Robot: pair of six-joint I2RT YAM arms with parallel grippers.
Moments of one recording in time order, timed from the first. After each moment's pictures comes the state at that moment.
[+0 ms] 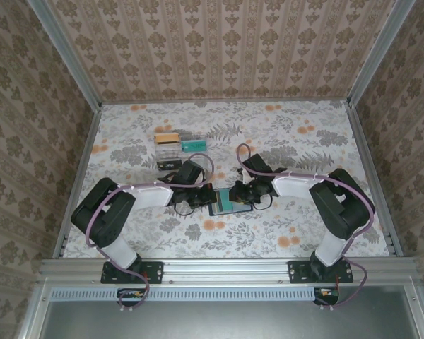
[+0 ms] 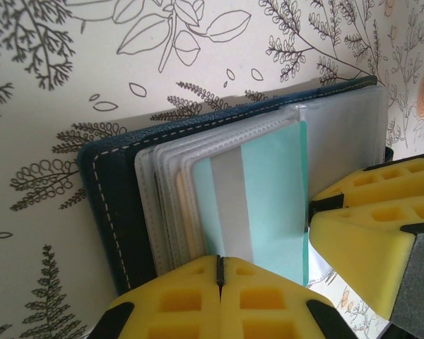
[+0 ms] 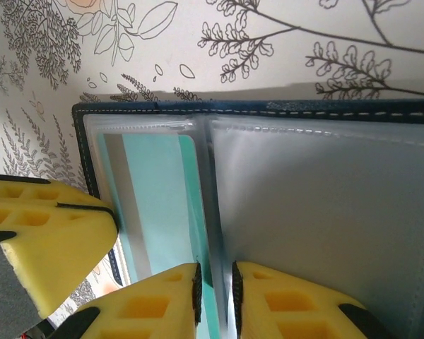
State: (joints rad) left arm -0.71 1.64 0.73 -0.06 0.42 -0.82; right arm 0.56 1.72 0.86 -0.22 -0.45 0.70
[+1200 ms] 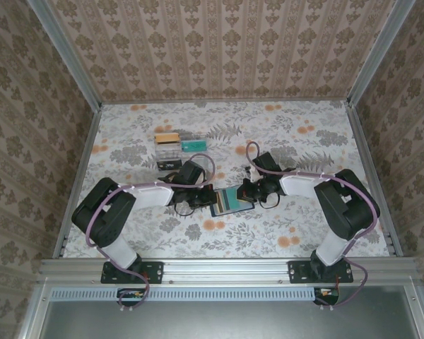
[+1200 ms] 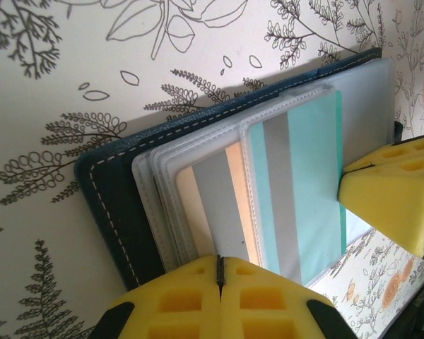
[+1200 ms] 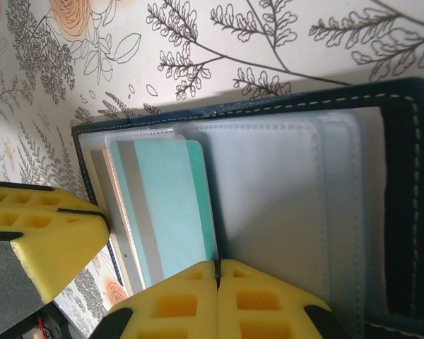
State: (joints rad) left arm -0.72 1.64 0.74 -0.08 0.42 -0.79; right arm 0.46 1.69 0.81 -0.20 -0.52 0.66
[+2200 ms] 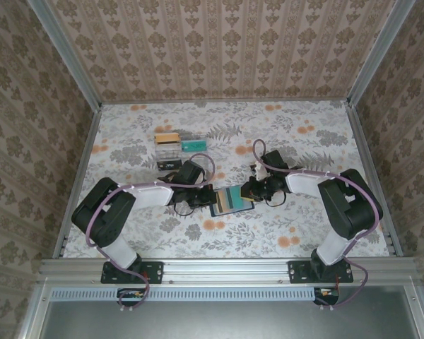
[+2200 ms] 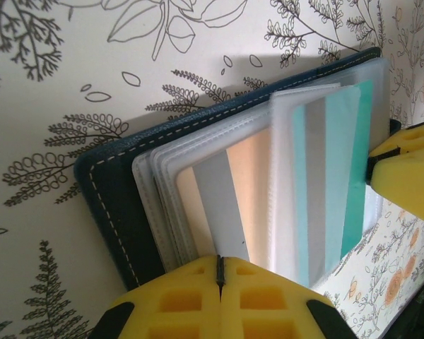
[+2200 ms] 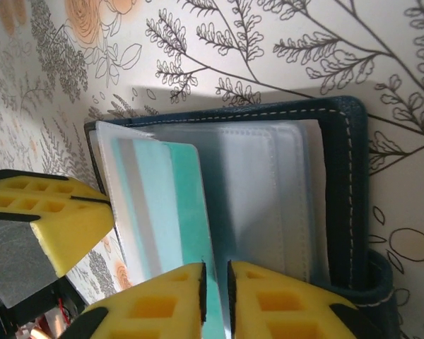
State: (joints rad) left arm -0.71 1.64 0.74 -0.08 0.43 -0.78; right arm 0.38 1.69 0.79 -0.20 -0.62 0.61
